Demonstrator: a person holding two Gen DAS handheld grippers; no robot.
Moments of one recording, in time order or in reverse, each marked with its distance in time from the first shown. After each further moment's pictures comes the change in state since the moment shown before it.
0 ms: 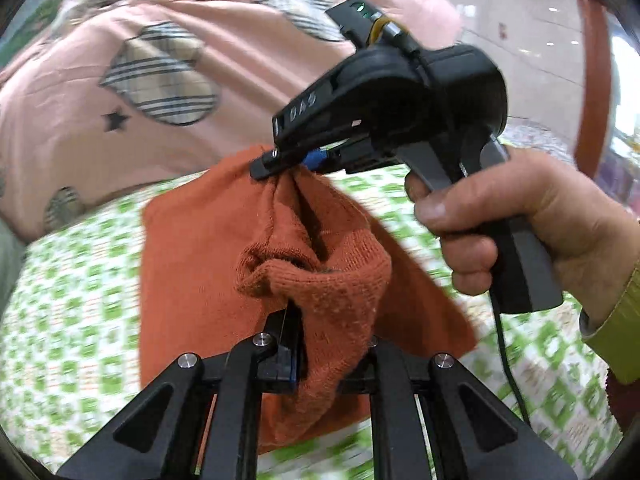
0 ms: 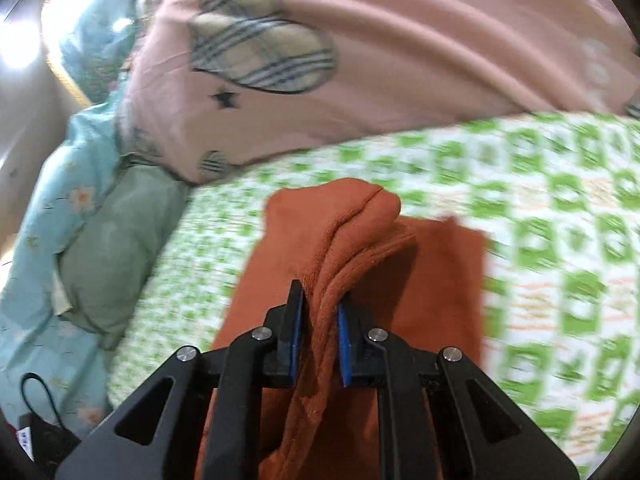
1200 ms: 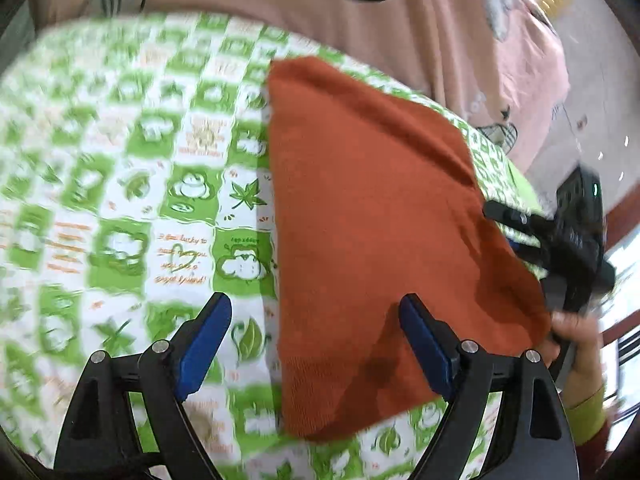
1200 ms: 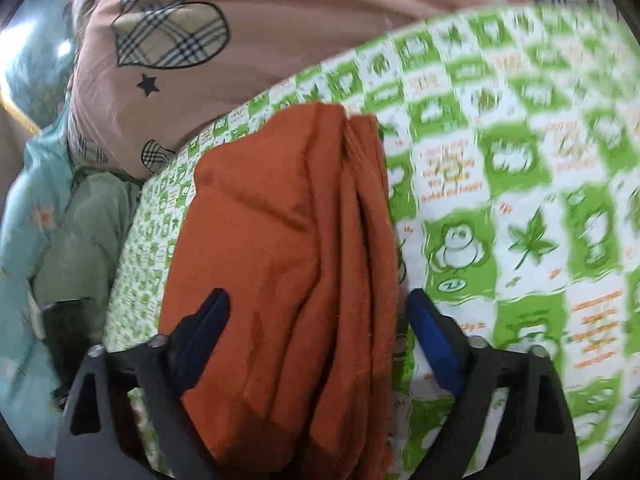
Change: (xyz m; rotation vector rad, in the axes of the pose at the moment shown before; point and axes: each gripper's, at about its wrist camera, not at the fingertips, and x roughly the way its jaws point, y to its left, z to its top) left arm 0.060 0.196 -0.051 -0.569 0.285 -0.201; right arm 0.010 -0.051 -0.059 0.200 0.062 -0.057
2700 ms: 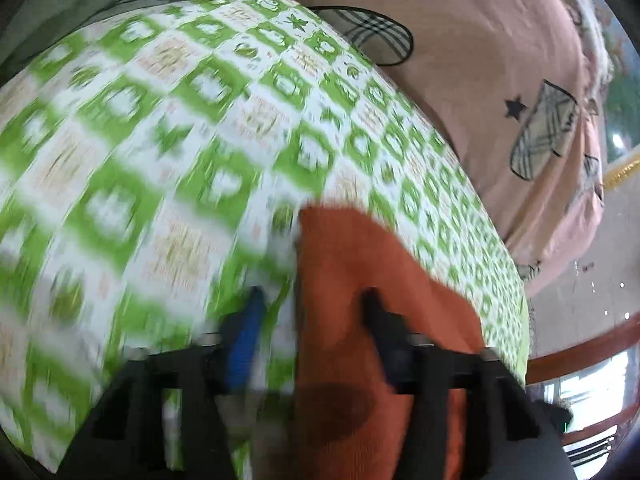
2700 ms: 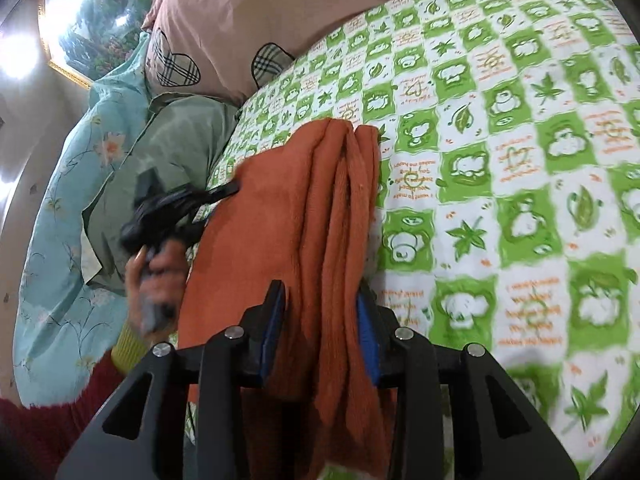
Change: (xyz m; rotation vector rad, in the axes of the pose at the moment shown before) left arm -0.114 0.234 0.056 -0.374 -0.125 -0.004; right arm 0.026 0.156 -0.141 -0.078 0.057 0.211
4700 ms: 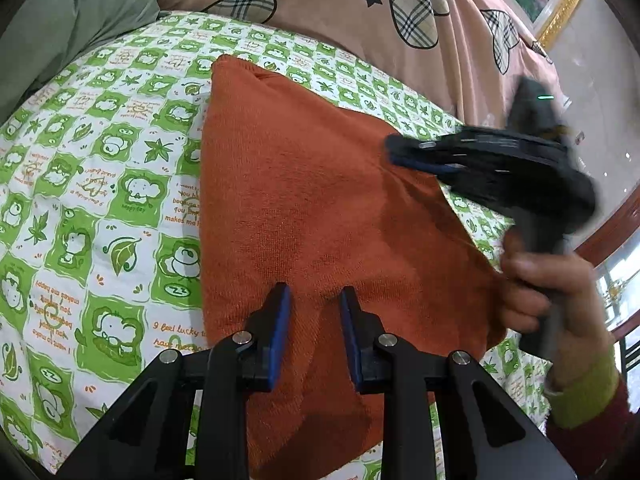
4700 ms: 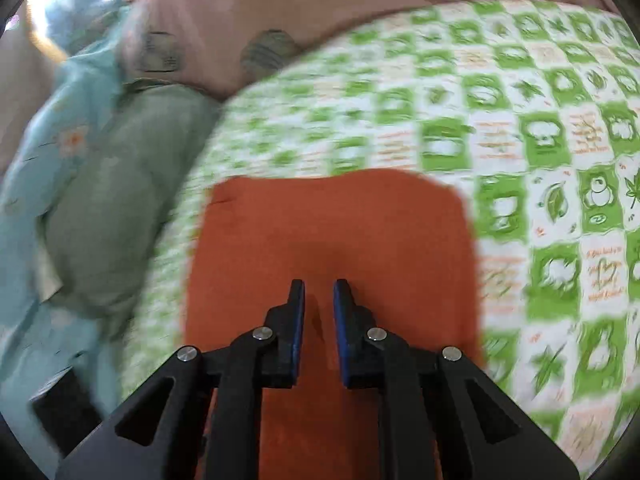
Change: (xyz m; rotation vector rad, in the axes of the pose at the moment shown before) left arm -0.059 -0.060 -0.191 0.369 -0.005 0.056; right arm 0.087 0.033 0.071 -0.050 0.000 -0.187
